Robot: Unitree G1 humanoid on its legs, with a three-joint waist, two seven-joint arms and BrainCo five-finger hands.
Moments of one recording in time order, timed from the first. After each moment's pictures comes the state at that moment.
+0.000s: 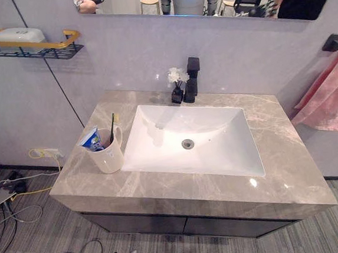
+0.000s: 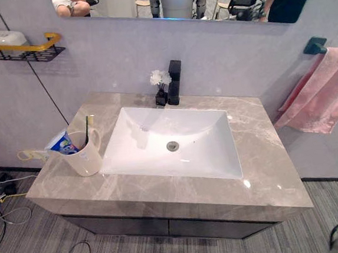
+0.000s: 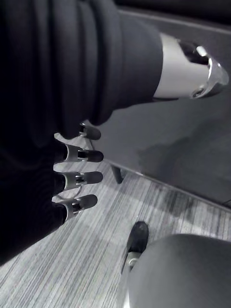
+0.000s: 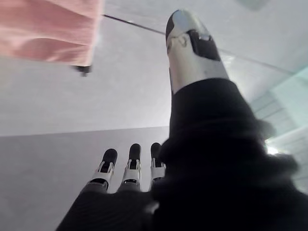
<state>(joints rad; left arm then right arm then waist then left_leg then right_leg) 0.25 0.04 0.22 0.89 -0.13 -0.14 -0.01 0.34 0.07 -0.78 -0.19 0.20 -0.27 -0.33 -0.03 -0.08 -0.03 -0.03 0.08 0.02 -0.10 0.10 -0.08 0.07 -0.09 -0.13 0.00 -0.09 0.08</state>
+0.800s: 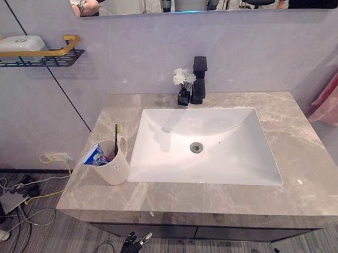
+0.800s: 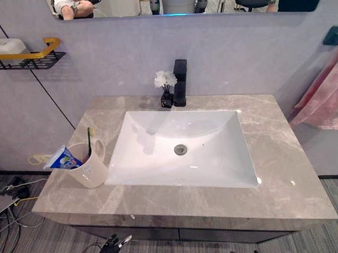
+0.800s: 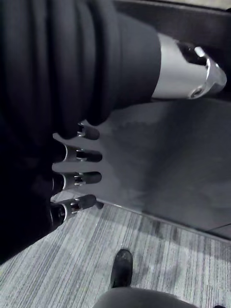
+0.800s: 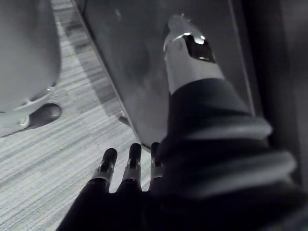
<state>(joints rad) 0.15 0.07 0.07 0.97 -0.14 -0.14 0.00 0.32 0.05 -0.35 0.83 0.16 -0.11 -0.06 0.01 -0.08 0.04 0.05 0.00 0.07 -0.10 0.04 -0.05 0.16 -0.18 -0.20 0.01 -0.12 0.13</state>
